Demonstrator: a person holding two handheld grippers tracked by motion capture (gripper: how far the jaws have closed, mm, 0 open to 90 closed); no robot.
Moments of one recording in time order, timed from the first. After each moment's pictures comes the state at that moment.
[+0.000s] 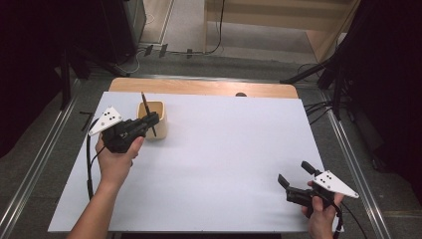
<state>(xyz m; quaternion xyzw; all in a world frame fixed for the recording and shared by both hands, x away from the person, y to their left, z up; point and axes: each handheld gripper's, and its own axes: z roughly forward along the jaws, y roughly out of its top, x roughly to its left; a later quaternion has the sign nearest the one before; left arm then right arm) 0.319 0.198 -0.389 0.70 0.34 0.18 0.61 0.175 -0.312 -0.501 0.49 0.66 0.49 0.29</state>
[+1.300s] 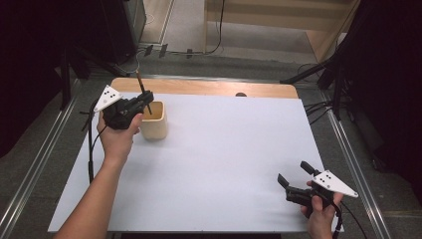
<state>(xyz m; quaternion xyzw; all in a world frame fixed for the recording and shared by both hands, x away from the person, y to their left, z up) 0.376 0.203 -0.389 0.67 0.38 0.24 0.59 0.176 -0.312 -0.502 0.49 0.66 0.49 0.28</state>
